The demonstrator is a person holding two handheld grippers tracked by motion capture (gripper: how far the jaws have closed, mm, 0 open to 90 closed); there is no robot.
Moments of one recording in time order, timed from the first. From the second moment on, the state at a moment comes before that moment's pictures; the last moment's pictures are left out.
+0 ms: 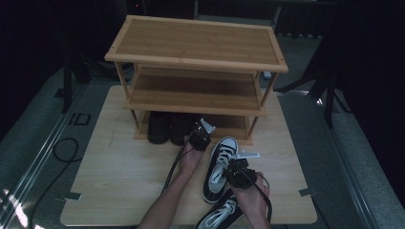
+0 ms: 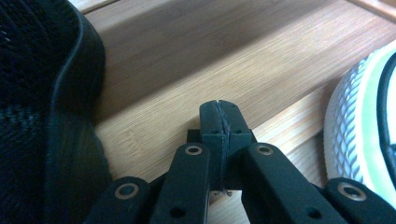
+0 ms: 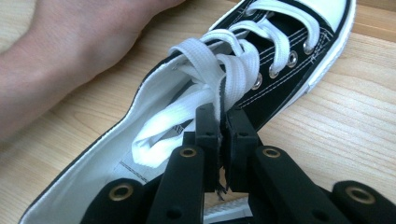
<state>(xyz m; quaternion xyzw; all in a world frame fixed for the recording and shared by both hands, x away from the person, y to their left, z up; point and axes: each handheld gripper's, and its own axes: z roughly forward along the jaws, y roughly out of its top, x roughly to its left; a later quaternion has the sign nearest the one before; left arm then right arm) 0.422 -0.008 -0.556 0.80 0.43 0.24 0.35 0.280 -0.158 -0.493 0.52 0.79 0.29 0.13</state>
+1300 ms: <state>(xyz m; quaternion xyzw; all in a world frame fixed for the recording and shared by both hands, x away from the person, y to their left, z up) 0.425 -0.005 -0.559 0.79 0.44 0.24 0.36 0.296 -0.188 -0.453 0.53 0.76 0.37 0.07</state>
